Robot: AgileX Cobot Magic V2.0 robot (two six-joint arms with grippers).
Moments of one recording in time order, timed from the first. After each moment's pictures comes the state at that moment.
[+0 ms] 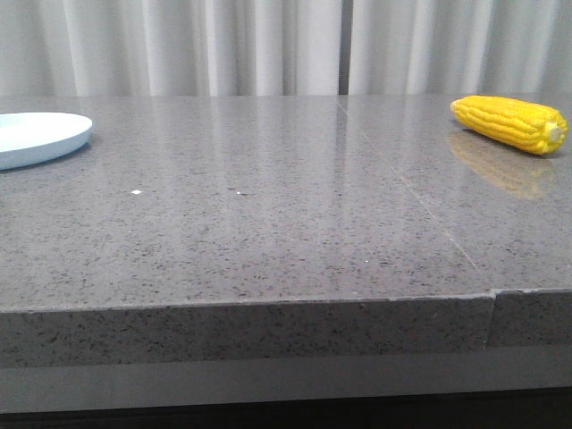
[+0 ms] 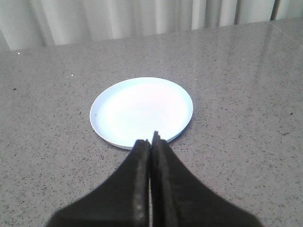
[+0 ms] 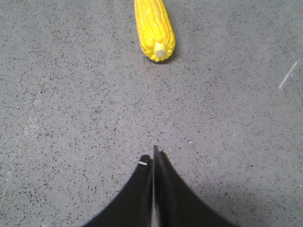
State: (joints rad) left arm 0.00 0.59 -0.68 -0.12 0.52 0.18; right arm 0.02 0.70 -0.67 0.01 0.61 0.04
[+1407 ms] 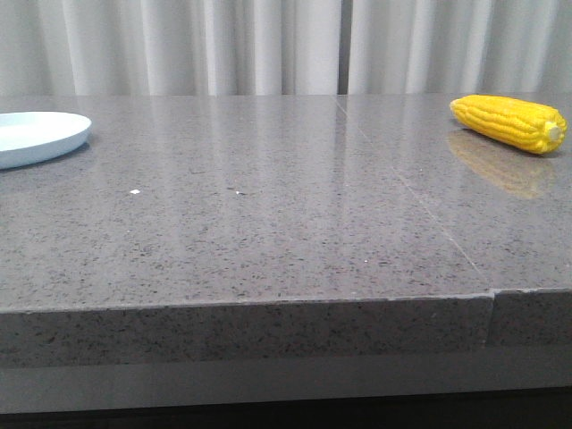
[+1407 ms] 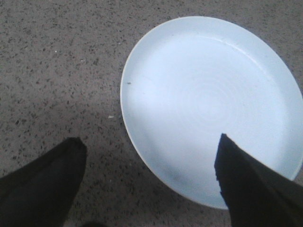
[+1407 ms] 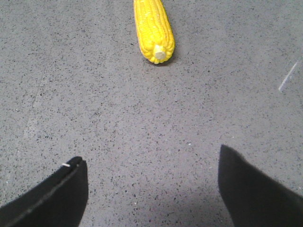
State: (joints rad) left arm 0.33 1.56 -1.20 -0.54 0.65 0.44; right arm 0.02 0.70 -0.67 0.01 0.60 0.04
